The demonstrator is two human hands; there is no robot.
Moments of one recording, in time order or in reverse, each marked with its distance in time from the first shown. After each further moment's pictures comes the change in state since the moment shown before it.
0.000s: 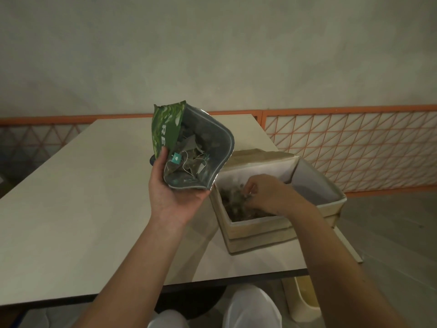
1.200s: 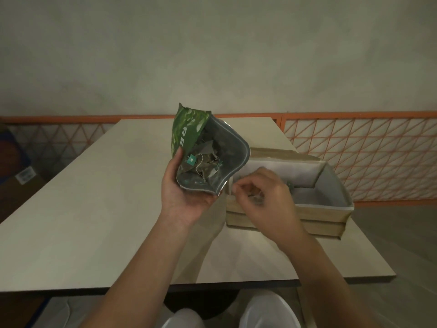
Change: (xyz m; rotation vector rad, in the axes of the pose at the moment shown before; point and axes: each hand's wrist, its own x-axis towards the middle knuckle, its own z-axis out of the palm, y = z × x) left_hand -0.001 0.034 -0.017 0.132 0.062 -0.050; right_hand -0.015 -0.044 0.053 0.245 0.625 -0.538
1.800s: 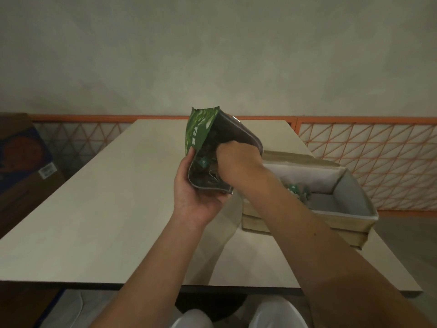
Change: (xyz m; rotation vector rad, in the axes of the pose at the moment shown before) left_hand -0.009 0.010 0.005 -0.014 0.075 0.061; right_hand 0.100 -0.067 0.049 -0.812 -0.482 0.001
